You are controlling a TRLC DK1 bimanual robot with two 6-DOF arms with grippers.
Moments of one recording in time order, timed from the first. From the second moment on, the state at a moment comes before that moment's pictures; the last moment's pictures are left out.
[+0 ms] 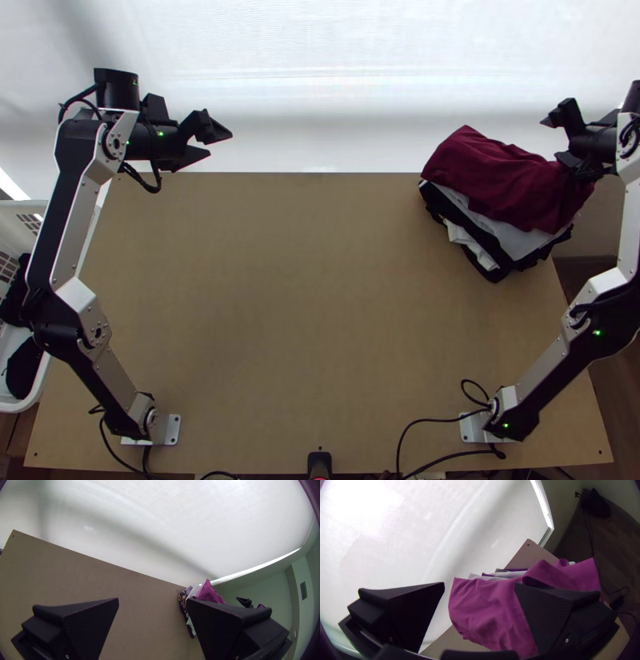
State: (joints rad) left arm -0.09 1.88 2.22 -0.99 0.49 -0.56; right arm -0.31 1.96 2.28 -0.98 -0.27 0.72
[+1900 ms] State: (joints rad) left arm -0.06 1.88 2.24 -0.98 0.49 -0.56; right arm -0.18 1.71 1.15 0.38 0.32 0.05
